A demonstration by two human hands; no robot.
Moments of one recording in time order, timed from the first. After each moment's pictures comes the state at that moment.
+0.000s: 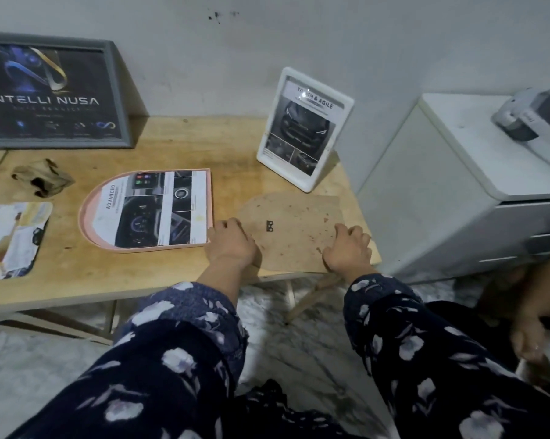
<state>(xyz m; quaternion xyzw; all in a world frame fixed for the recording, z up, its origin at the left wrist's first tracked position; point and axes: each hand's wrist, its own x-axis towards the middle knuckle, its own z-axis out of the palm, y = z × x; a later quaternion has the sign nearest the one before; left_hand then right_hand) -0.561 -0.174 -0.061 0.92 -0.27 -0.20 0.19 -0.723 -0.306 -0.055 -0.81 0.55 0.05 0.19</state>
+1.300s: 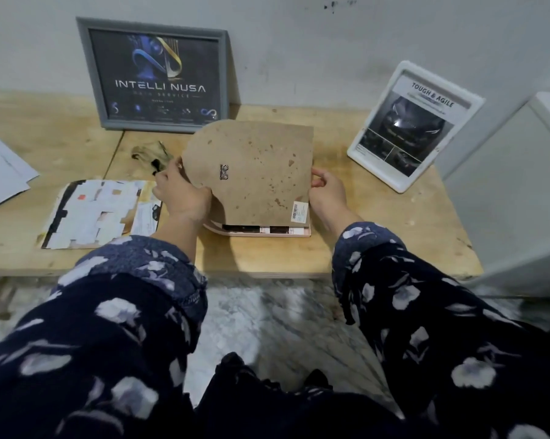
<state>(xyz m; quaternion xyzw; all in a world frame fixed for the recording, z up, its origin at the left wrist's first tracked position) -0.381 -0.030 -0.017 0.90 -0.03 -0.06 0.44 -0.517 -0.206 -0.020 -0.68 0.45 -0.14 0.56</state>
